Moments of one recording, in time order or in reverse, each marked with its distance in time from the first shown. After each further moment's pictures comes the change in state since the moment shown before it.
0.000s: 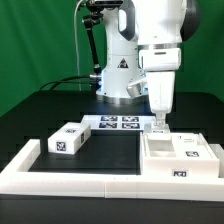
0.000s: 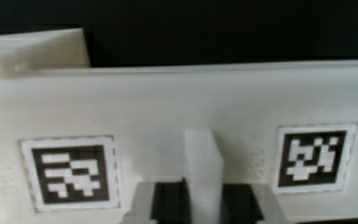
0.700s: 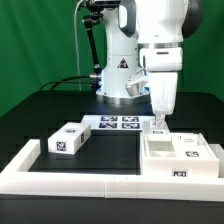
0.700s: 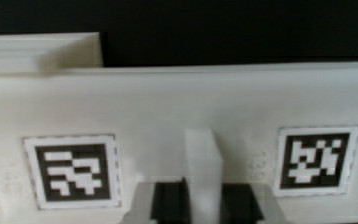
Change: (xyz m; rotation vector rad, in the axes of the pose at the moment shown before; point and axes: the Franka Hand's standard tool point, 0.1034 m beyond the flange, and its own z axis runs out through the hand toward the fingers) arm -0.002 0.004 -0.002 0.029 -0.016 -0.043
